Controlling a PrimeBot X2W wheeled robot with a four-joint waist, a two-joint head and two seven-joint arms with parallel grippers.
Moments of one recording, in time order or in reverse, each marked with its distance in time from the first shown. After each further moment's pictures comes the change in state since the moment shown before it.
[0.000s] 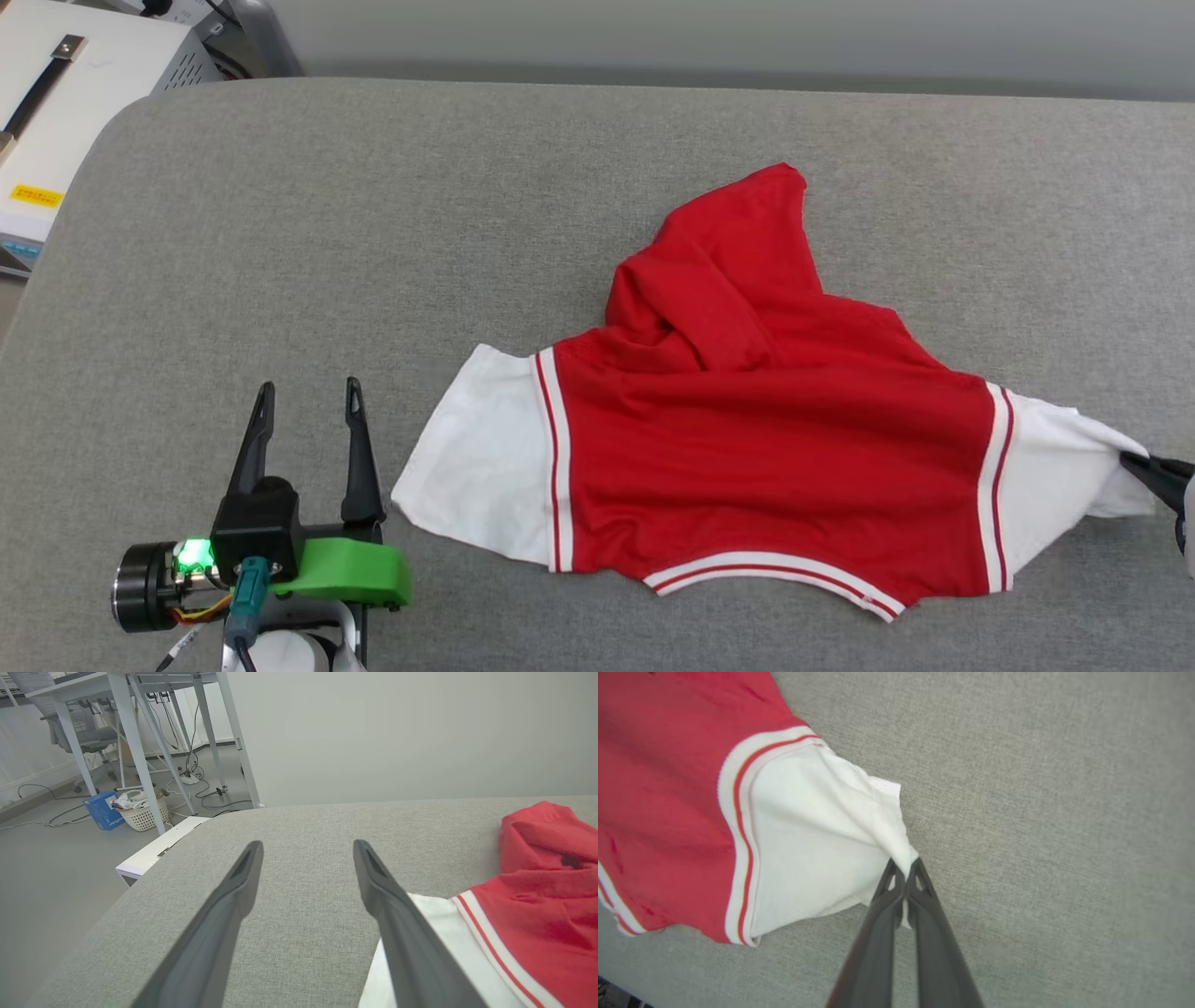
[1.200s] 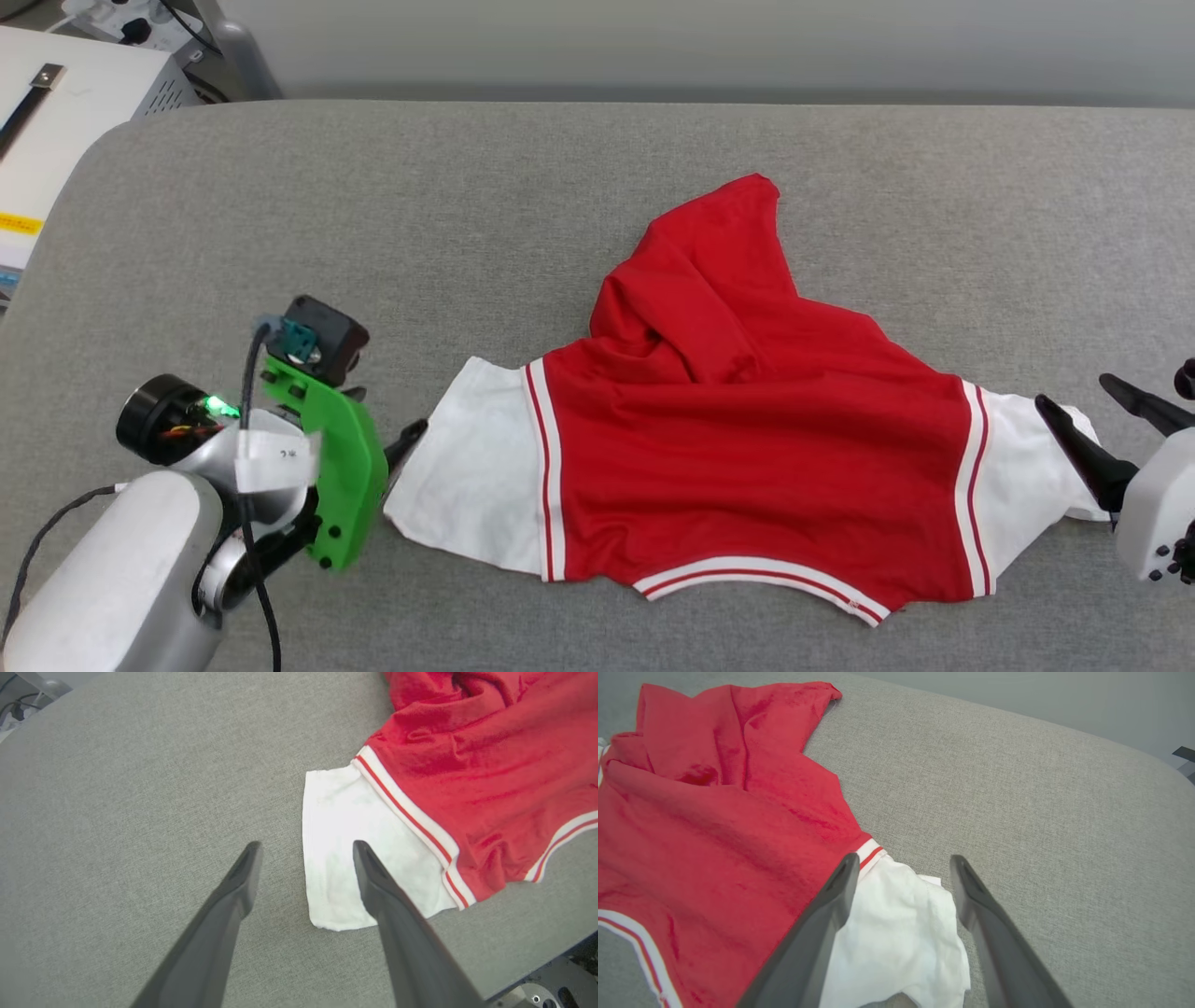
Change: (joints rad) left arm -0.338 0.436 -0.330 -0.084 -0.521 -0.290 0.964; right arm 0.123 0.207 -0.255 -0.137 -0.292 0.000 -0.156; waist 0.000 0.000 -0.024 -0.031
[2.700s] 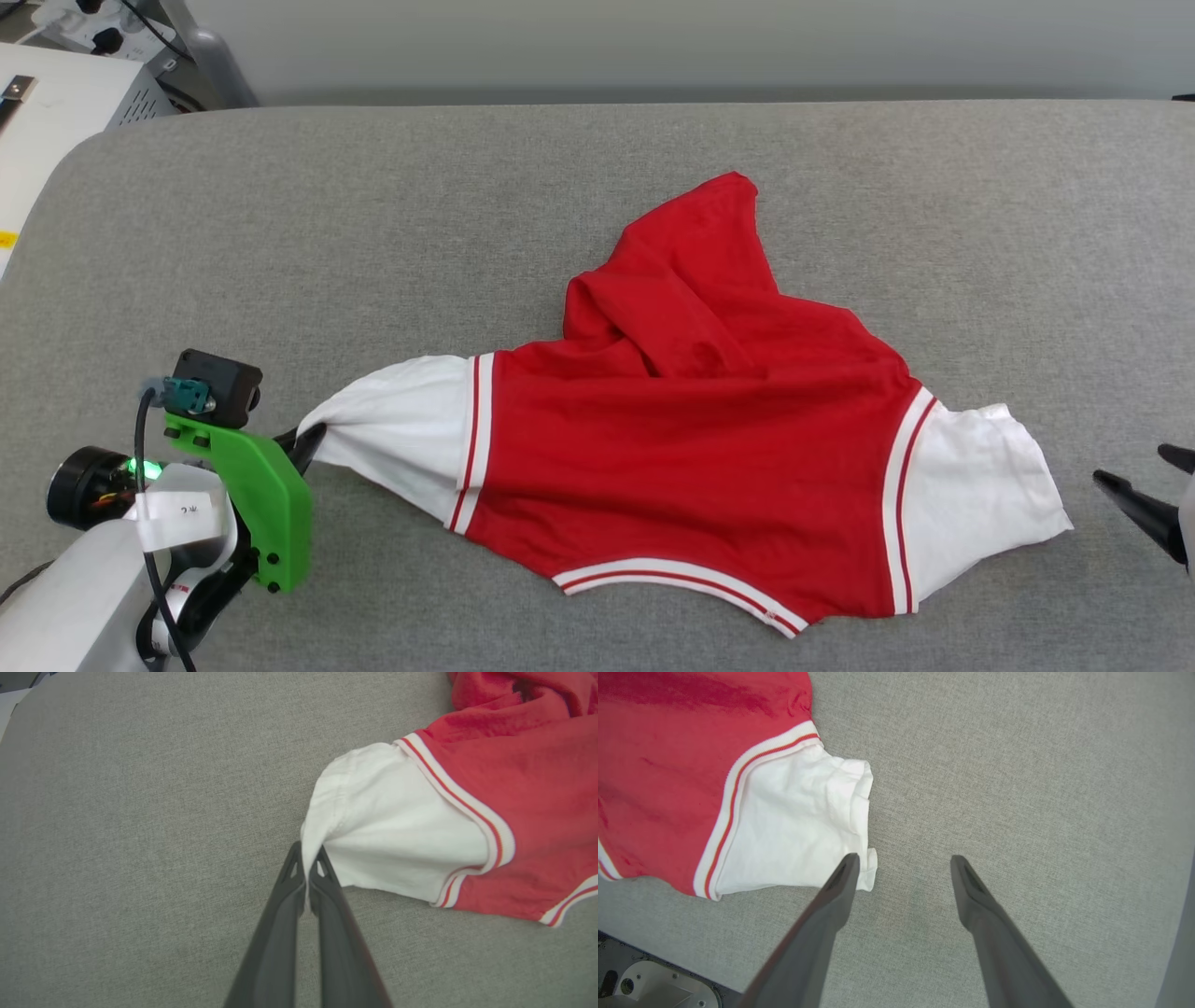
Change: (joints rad) left arm 0.043 0.150 -0.119 0.137 -0.176 0.150 -0.339; right arm 0.075 -0.145 -0.055 -0.162 0.082 0.000 0.414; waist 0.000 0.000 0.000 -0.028
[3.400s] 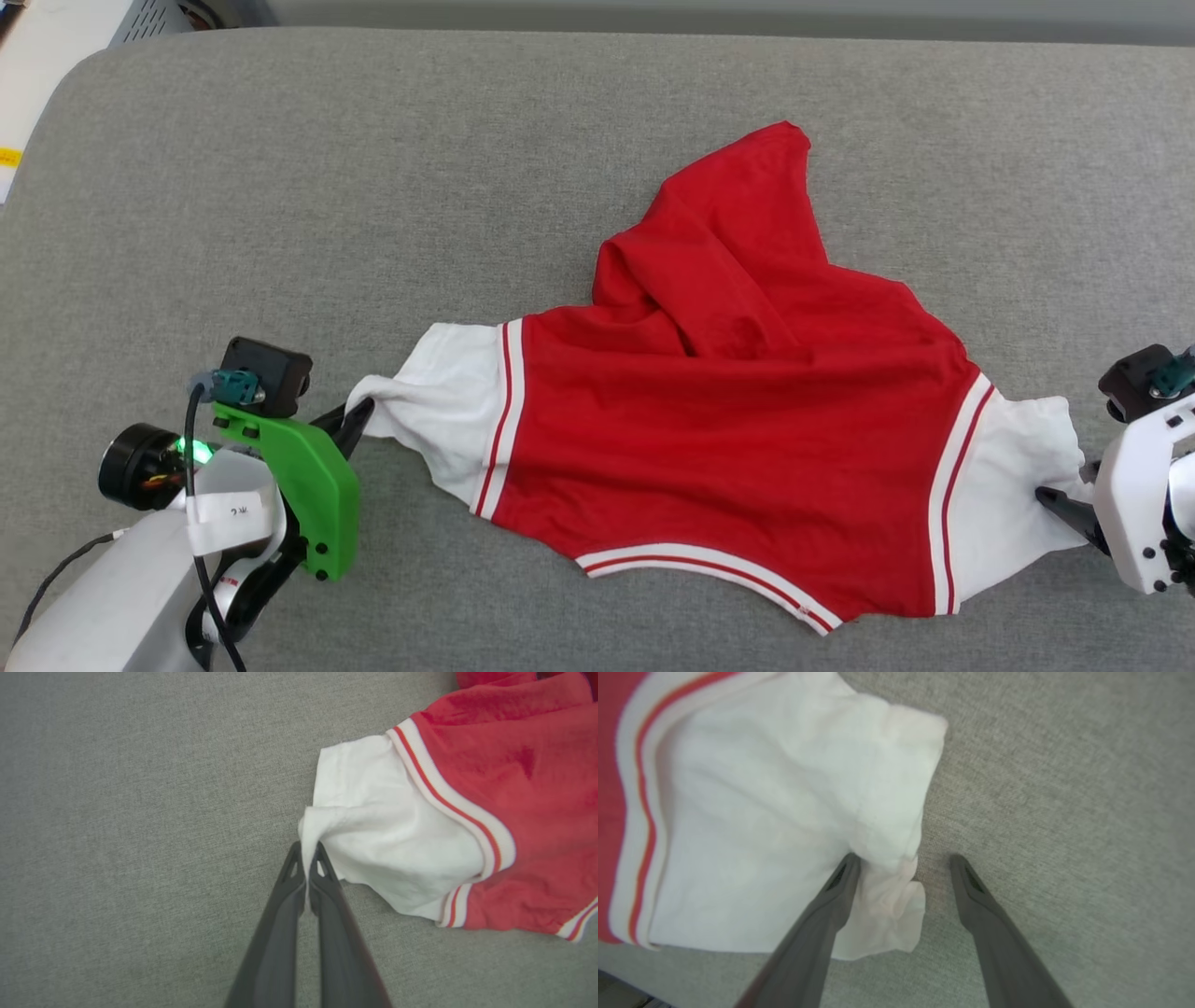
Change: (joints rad) left arm -0.032 -0.049 -0.036 -0.044 0.047 0.026 -0.030; right arm -0.252 0.066 0.363 0.337 0.016 -0.001 0.024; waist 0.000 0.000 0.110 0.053
